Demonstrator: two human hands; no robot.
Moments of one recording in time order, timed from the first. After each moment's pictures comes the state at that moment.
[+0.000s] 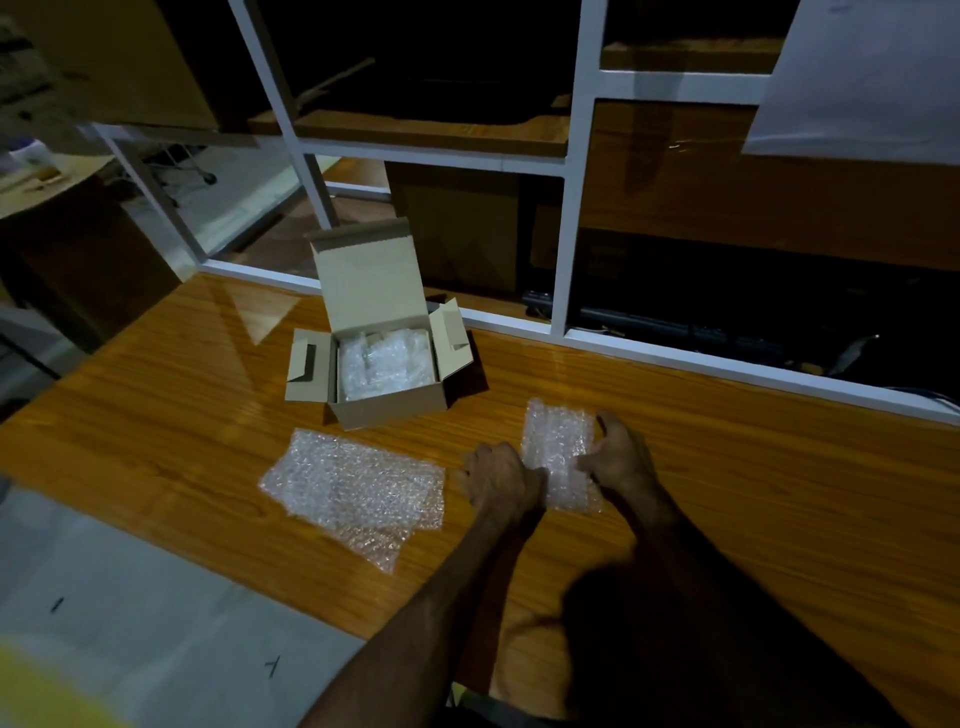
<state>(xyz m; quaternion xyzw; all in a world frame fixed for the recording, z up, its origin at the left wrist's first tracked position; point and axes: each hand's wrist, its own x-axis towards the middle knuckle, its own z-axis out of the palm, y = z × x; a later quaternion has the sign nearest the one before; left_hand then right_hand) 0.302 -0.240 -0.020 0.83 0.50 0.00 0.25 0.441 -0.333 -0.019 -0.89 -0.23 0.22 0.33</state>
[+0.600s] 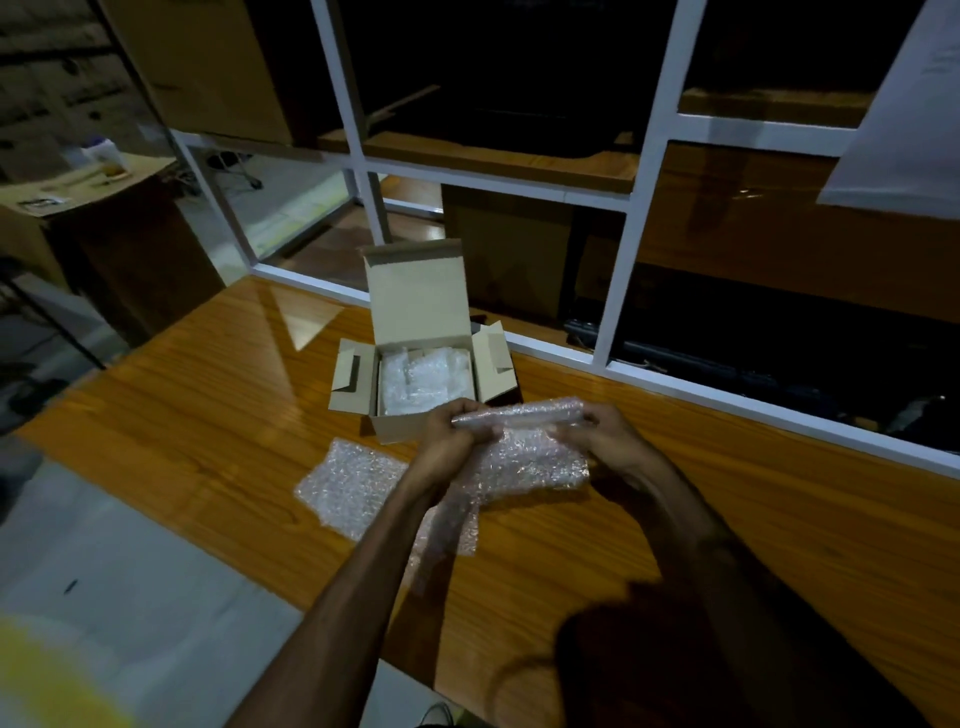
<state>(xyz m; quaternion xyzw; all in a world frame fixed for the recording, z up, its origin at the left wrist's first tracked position) 0.226 -0.132 0.058 0.62 0.39 0.22 0.65 0.433 -0.264 0.045 -0.72 -0.33 0.40 0.45</state>
